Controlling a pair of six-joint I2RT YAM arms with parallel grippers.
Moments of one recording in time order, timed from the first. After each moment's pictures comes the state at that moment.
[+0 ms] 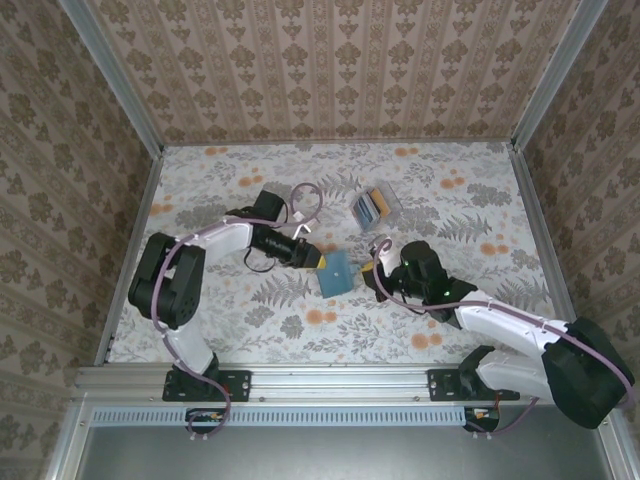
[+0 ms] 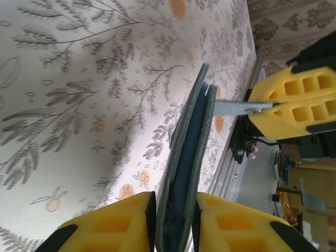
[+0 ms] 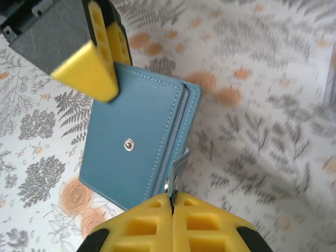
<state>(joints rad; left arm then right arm) -0.47 1.77 1.07 -0.55 1.02 -0.06 0.60 1.14 0.45 0.12 -0.24 0.13</state>
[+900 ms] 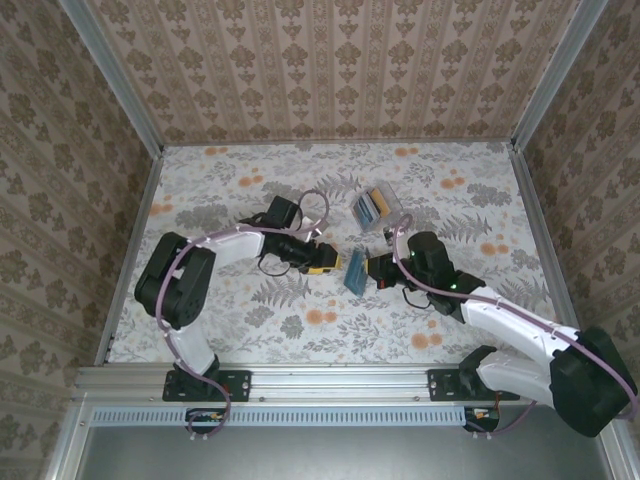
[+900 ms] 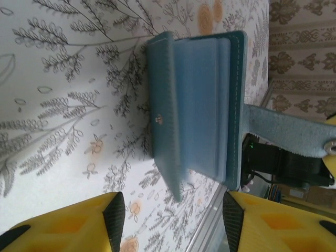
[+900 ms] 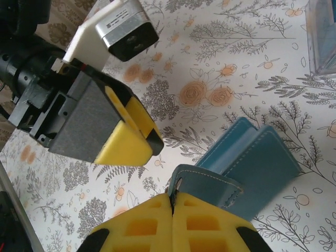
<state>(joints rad) -0.56 1.79 1.02 -0.30 0.91 -0.44 0.55 1.10 0.52 0.03 -0.27 0.45</state>
